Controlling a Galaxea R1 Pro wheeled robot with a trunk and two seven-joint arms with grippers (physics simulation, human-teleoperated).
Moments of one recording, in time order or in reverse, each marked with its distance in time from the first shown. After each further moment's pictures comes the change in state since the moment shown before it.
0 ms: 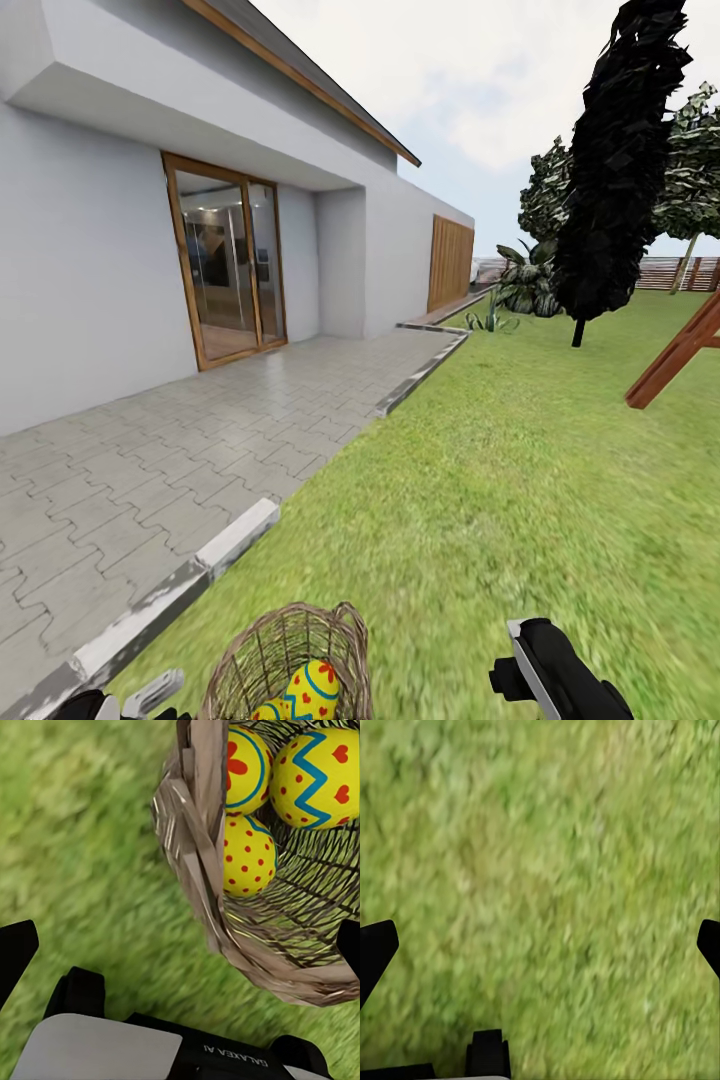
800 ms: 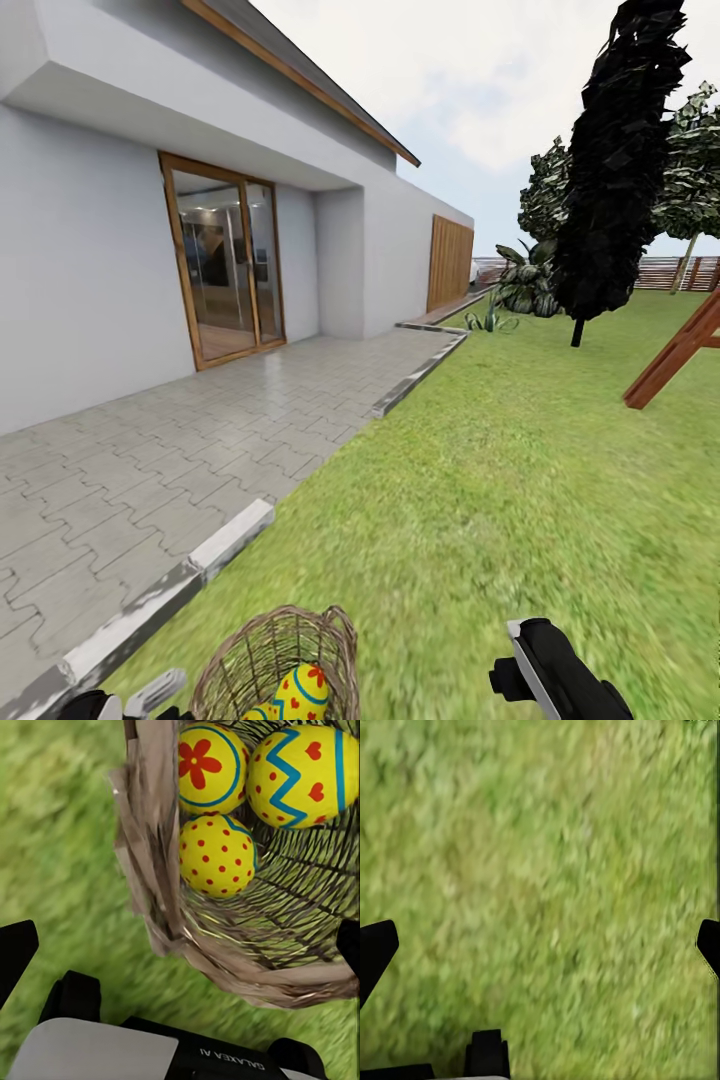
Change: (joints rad) left arm 0.000 -0.006 -0.002 0.000 0.000 -0.013 -0.003; right arm 0.000 0.000 0.002 0.000 0.001 0.000 0.000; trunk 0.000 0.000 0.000
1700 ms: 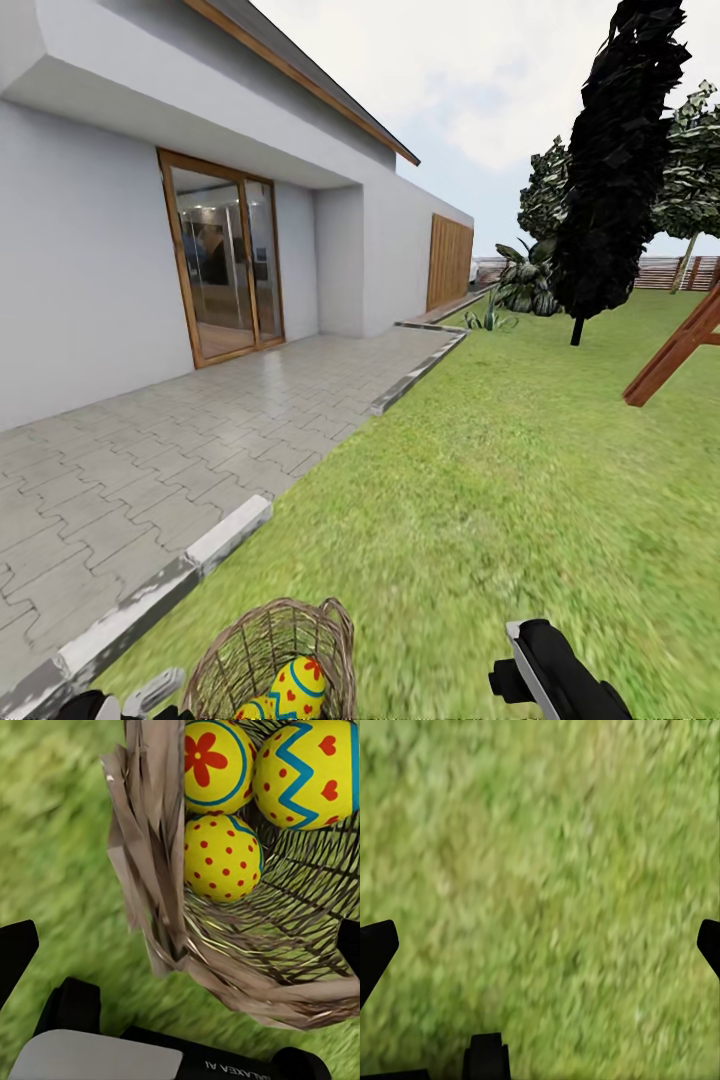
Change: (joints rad) left arm 0.000 0.002 0.009 0.000 0.003 -0.002 0.000; right arm 0.000 0.001 0.003 0.007 0.001 0.000 0.000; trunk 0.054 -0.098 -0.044
